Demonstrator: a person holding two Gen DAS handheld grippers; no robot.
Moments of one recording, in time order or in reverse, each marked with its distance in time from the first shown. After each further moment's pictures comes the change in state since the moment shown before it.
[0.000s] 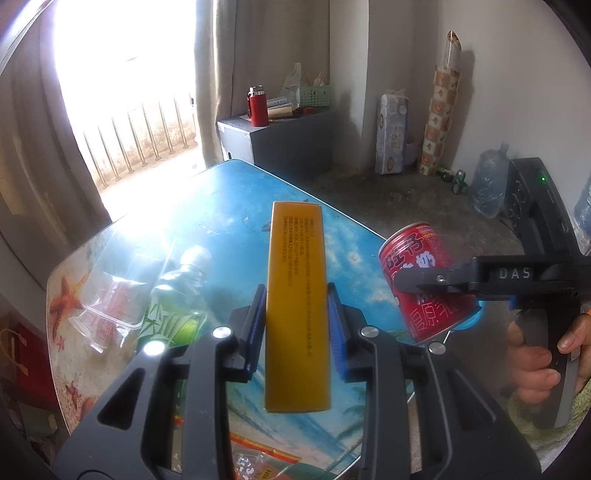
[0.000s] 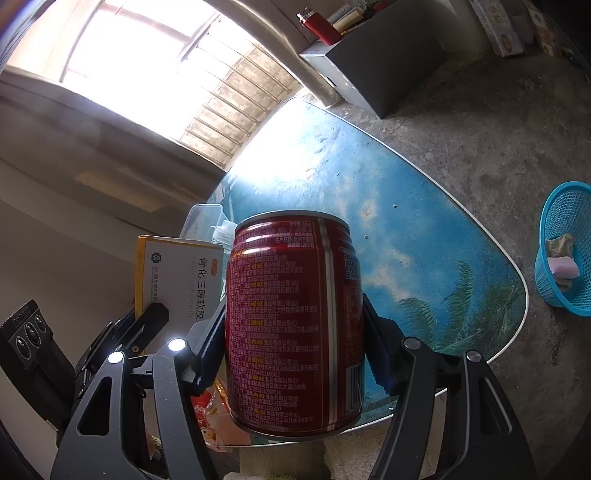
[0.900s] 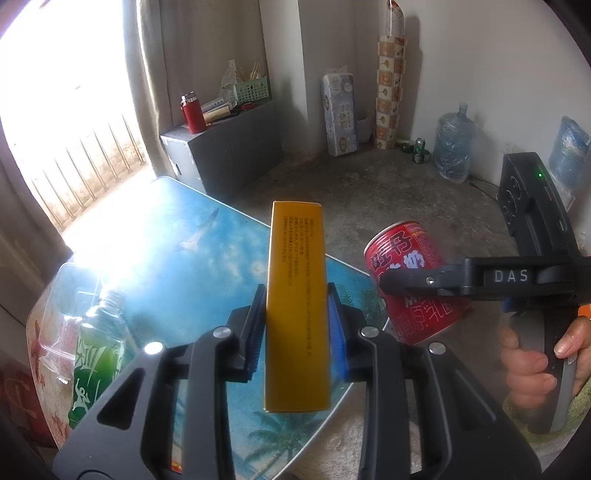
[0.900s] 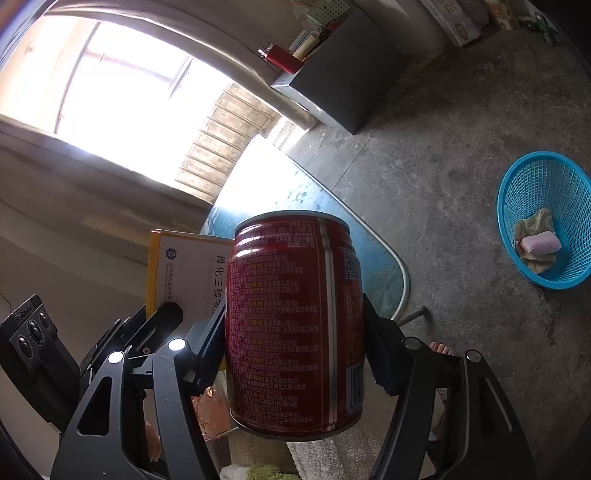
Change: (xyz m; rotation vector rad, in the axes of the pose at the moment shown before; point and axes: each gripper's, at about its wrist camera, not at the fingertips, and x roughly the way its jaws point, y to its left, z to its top) left arm 0.025 -0.117 0.016 0.180 0.045 -0.100; right arm -0.074 -0.094 -0.019 0.150 -0.118 0.026
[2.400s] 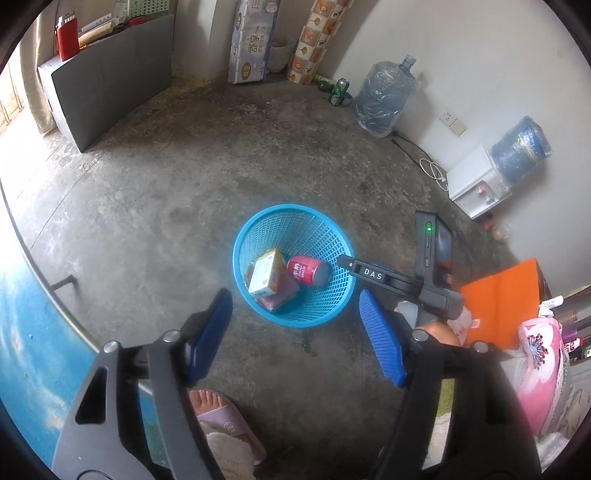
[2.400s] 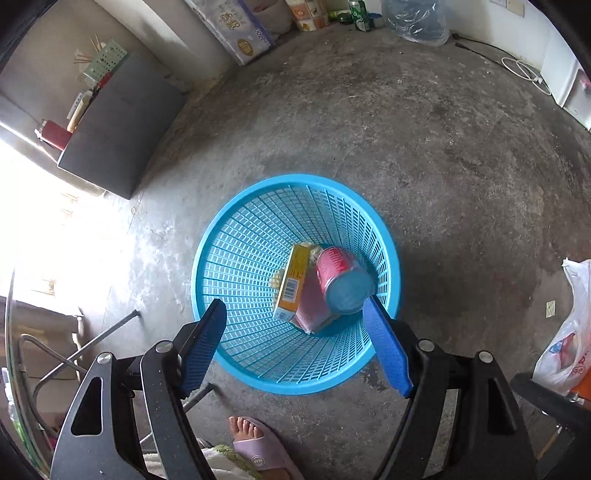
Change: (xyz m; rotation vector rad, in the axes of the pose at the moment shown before) left arm 0.196 -0.115 0.070 -0.075 0.300 -0.426; right arm -0.012 -0.293 0.090 0.264 -0.146 -0.632
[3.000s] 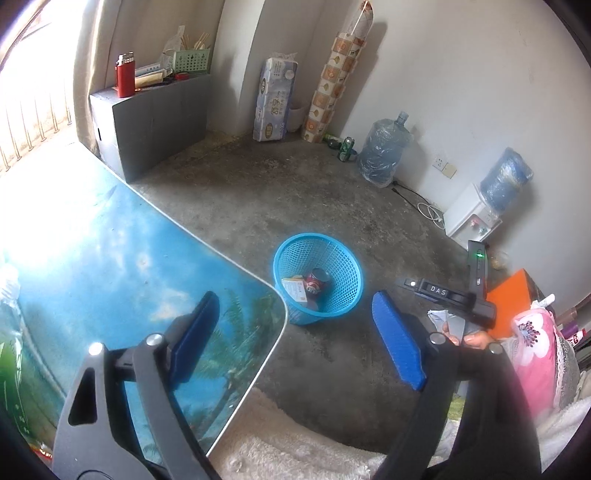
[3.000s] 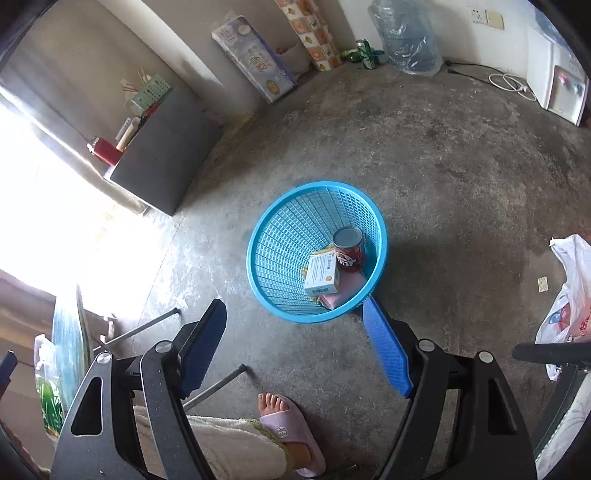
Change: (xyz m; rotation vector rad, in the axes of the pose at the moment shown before) left arm -0.172 0.035 -0.114 -0.012 -0.261 0.044; right arm -0.140 0.021 -0.091 -0.042 -0.160 0.111
